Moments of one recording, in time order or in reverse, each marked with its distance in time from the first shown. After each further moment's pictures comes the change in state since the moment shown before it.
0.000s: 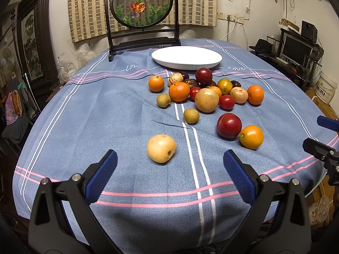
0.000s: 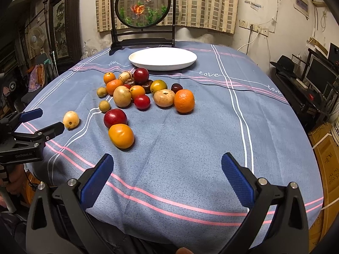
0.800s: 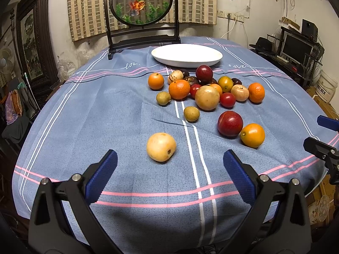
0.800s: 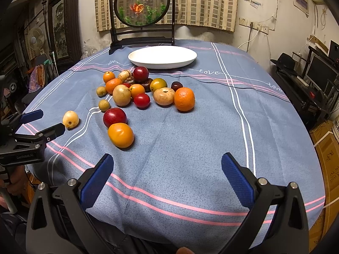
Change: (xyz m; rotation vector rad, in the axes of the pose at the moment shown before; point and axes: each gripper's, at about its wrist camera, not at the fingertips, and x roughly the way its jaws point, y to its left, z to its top) left arm 0.003 0.000 0.000 0.001 0.011 0.002; right arm 0.002 -0.002 -0.001 0.010 0.011 0.008
